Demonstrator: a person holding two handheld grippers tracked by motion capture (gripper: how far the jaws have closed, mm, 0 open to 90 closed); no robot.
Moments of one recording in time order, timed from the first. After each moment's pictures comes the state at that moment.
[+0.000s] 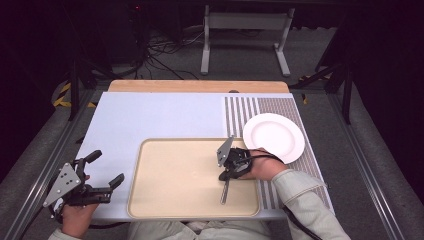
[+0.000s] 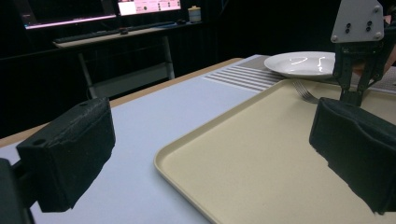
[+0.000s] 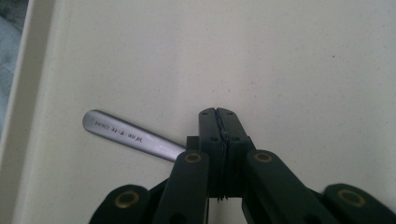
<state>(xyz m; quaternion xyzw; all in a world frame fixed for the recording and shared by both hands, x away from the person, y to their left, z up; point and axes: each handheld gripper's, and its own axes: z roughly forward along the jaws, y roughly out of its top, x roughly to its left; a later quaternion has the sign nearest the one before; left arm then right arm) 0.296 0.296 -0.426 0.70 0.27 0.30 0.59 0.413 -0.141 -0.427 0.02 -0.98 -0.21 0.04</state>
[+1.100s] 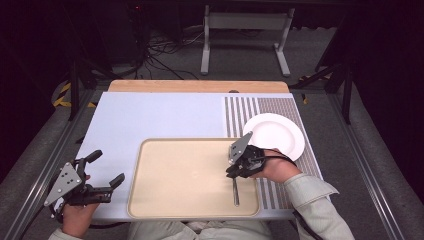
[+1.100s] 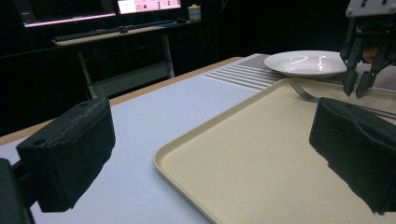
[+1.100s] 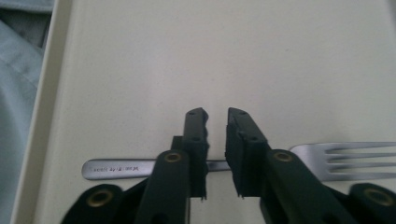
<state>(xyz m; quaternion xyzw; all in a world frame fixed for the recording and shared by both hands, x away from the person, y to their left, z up) 0.297 0.295 -0.427 0.70 0.27 0.30 0.59 0.405 -0.174 -0.406 -0.01 -0.96 -0.27 0.00</state>
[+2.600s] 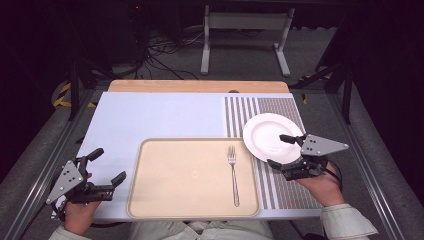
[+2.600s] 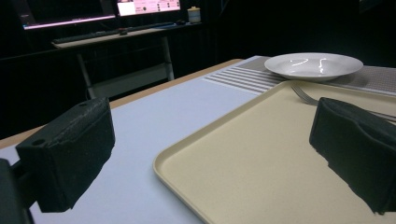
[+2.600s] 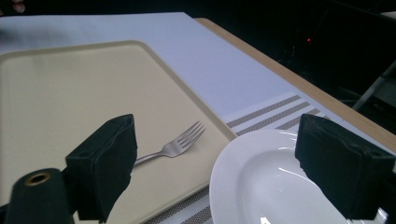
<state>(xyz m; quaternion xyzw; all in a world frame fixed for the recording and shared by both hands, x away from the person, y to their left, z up) 0.301 0.293 -0.426 0.70 0.27 0.30 0.59 0.345 -0.304 -0.359 -0.20 -0.81 -0.49 -0.23</state>
